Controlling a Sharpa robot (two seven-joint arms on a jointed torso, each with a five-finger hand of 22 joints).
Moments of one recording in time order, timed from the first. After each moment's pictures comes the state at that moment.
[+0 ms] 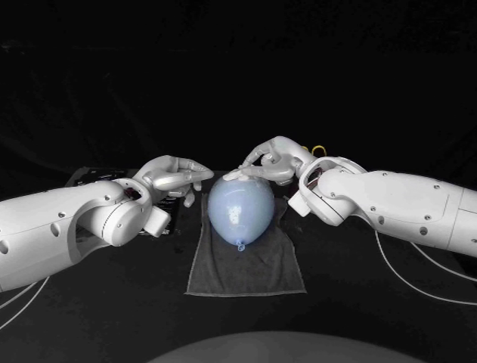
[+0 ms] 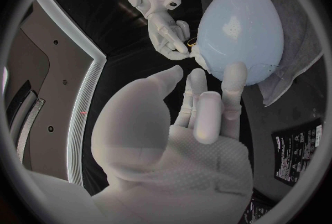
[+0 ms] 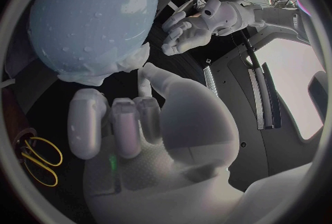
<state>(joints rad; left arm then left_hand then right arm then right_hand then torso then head) 1.17 -0.92 -0.07 1.60 -0.31 -0.30 0.08 1.25 -0.15 0.53 0.03 0.05 0.73 0.17 0.60 0.28 0.95 0.08 1.07 0.45 1.43 0.01 1.48 1.13 0.15 1.13 0.11 1.10 0.75 1.23 -0.64 -0.13 1.42 -0.79 -0.44 0.08 1.25 0.00 0.51 -0.06 0.04 0.98 0.07 0.49 0.37 1.47 0.00 1.52 1.31 1.45 -0.04 1.57 1.31 0.04 1.47 0.05 1.36 1.31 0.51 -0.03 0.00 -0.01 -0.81</state>
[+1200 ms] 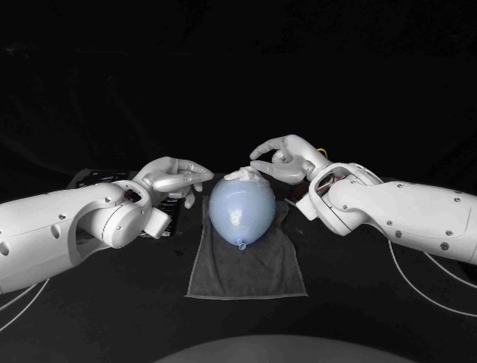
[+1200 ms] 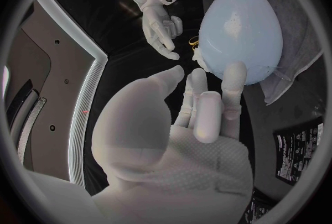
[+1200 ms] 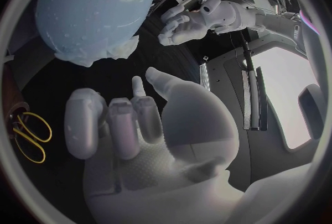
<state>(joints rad) 1.17 -0.92 -0.07 1.59 -0.31 -0.30 0.10 1.27 -0.15 0.53 0.03 0.05 0.74 0.17 0.60 0.27 0.92 0.09 1.05 0.44 1.42 0.01 1.48 1.11 0.15 1.12 0.11 1.09 0.75 1.22 -0.70 -0.13 1.50 -0.86 -0.59 0.09 1.19 -0.04 0.49 0.00 0.05 0.77 0.17 0.32 0.43 1.46 0.08 1.49 1.31 1.47 0.01 1.57 1.31 0.04 1.47 0.10 1.35 1.31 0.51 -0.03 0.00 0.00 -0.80</state>
